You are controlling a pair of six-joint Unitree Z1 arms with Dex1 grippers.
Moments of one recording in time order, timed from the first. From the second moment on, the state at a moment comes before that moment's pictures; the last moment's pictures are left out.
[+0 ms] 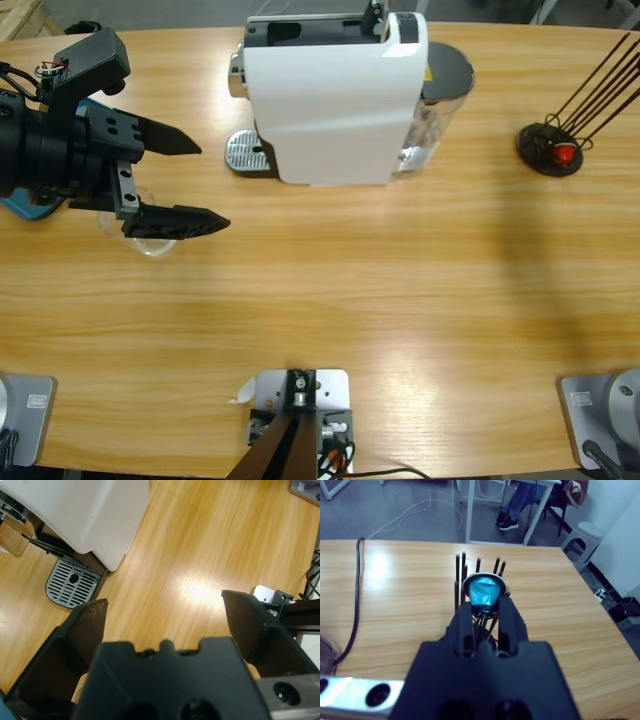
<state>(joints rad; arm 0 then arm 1) -0.81 1.43 -0.99 0.39 -0.26 0.23 0.33 1.26 -0.34 -0.55 -0.53 0.02</state>
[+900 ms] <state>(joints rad) -0.81 1.33 -0.99 0.40 -0.24 0.14 0.32 0.95 -0.79 0.24 0.34 -0.24</state>
